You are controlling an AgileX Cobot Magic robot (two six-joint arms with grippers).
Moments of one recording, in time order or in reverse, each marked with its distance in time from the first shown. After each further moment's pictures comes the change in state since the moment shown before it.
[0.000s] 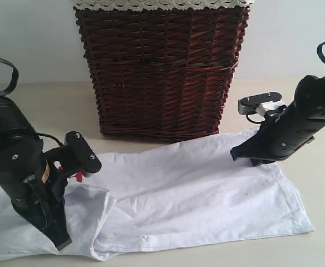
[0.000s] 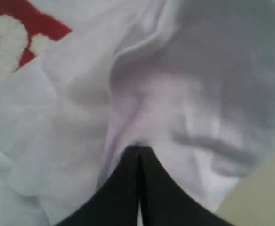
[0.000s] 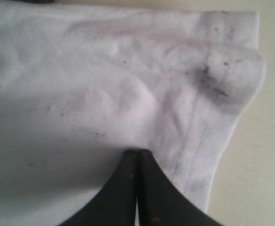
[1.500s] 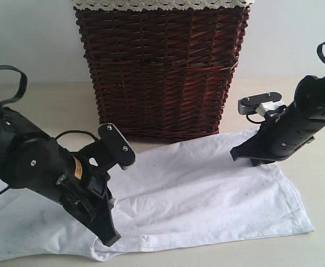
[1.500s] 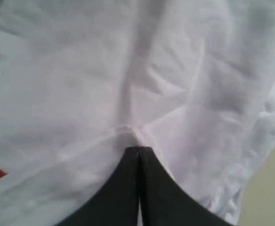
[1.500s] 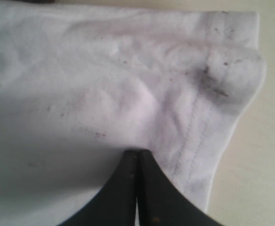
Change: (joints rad) left arm -0.071 0.022 0.006 -0.300 -0.329 0.222; right arm 0.000 0.000 0.000 0.000 0.000 0.000
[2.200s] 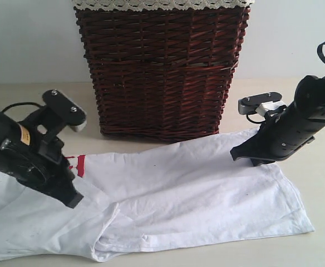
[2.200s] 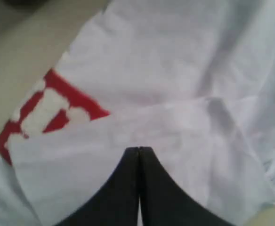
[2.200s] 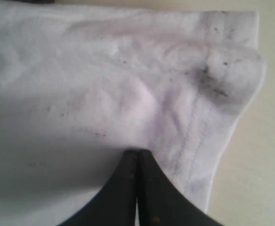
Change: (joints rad) left arm 0.190 -0.170 0.025 0.000 0.090 -0.026; right arm 0.000 0.000 0.000 0.004 -0.002 0.000
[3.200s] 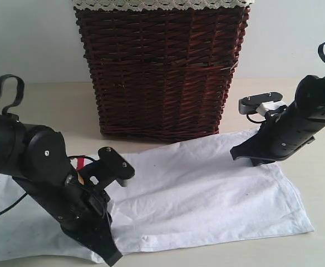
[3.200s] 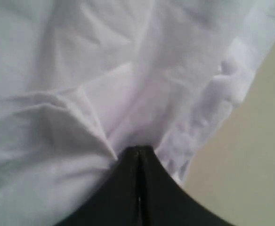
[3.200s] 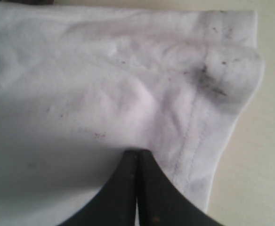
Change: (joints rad) left arm -0.151 0.251 -0.038 -0.364 0.055 0.271; right arm 0.000 0.000 0.000 0.012 0.000 -0.002
